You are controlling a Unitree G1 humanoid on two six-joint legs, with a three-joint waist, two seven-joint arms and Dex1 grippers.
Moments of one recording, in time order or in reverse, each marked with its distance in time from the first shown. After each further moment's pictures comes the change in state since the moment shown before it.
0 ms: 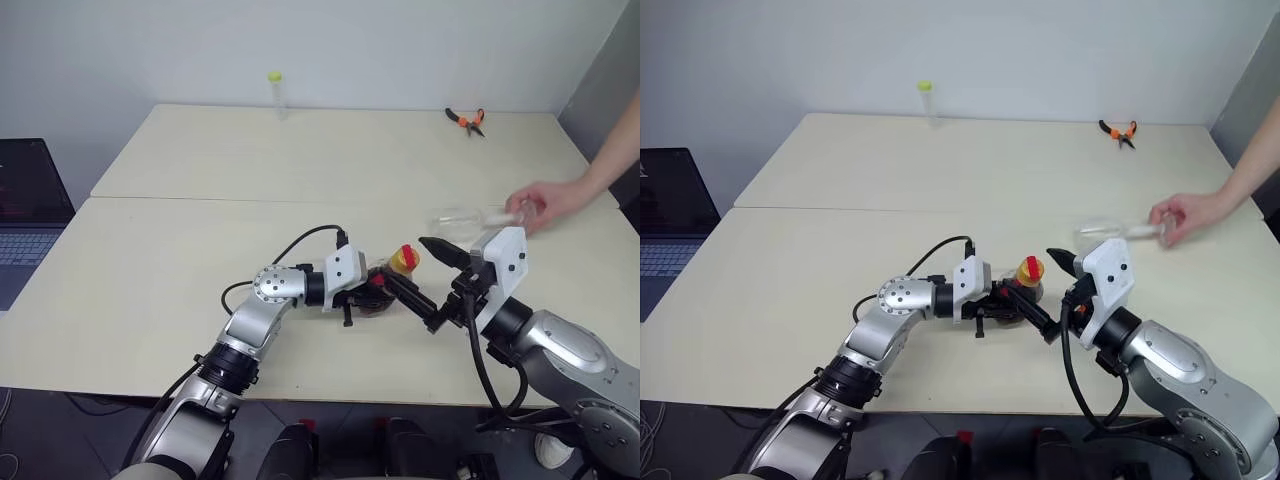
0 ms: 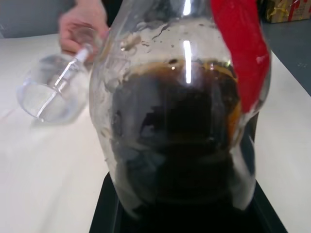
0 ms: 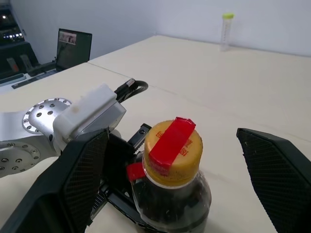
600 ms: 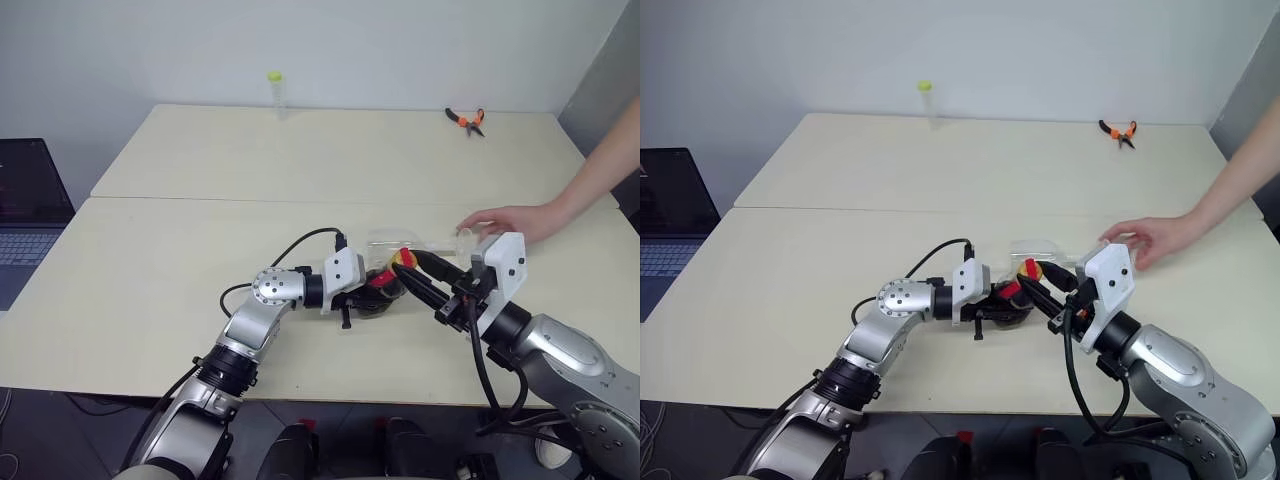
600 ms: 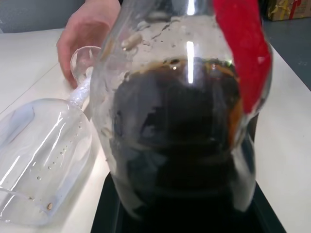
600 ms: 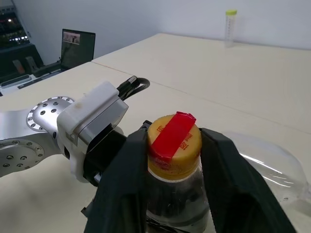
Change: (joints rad) left arm 0.011 0.004 -0.001 -0.002 0.006 -0.001 0.002; right arm 0.033 0.001 -0.001 0.011 -0.018 -0.011 0.048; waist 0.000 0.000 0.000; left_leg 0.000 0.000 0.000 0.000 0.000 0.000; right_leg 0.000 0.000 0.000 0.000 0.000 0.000
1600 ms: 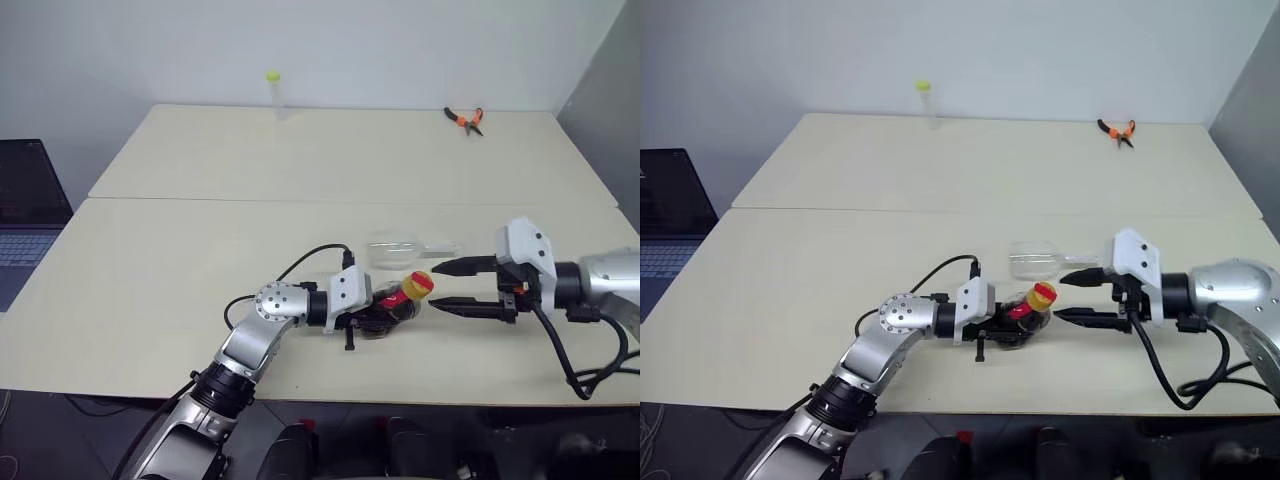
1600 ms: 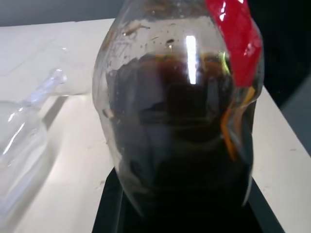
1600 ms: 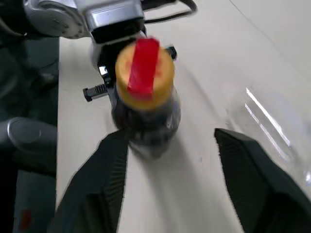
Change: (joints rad) left arm 0.084 0.023 -0.039 -0.147 -0.020 0.081 -0.006; right arm -0.091 -0.490 -0.094 0.331 -0.021 -0.099 0.743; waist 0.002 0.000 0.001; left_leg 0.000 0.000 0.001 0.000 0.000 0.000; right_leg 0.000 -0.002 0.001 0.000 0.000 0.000
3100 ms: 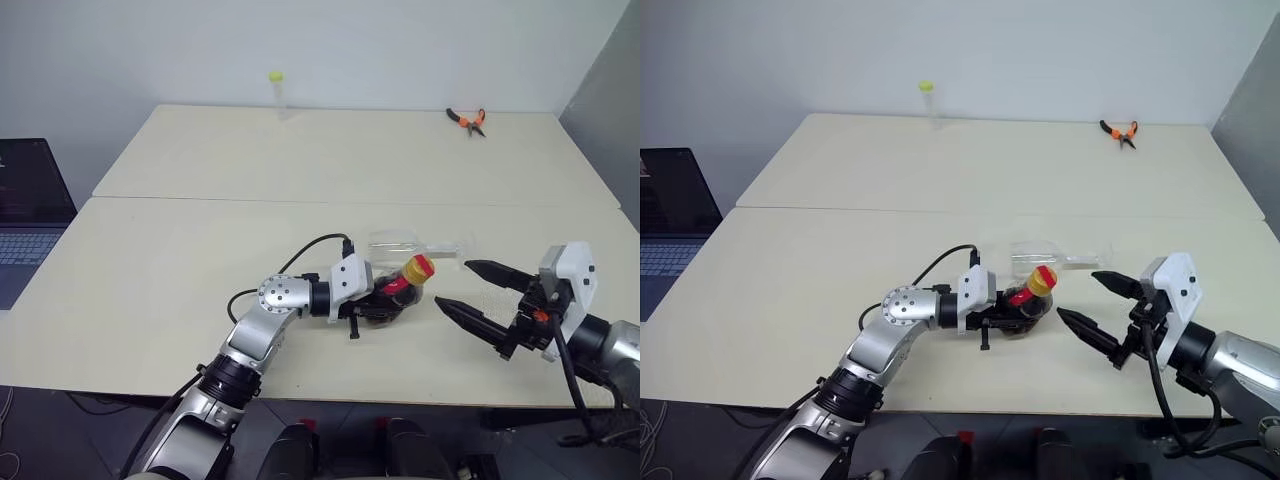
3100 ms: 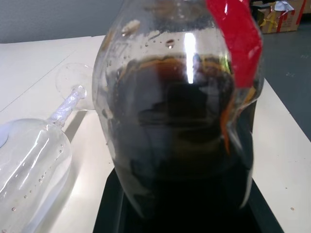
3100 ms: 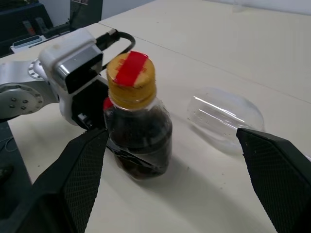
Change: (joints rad) left arm -0.037 -0.046 0.013 0.050 -0.004 -0.034 0.018; right arm 0.253 0.221 -0.240 -0.265 0.224 0.084 -0.448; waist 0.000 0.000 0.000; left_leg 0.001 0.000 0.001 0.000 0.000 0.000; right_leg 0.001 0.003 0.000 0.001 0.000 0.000
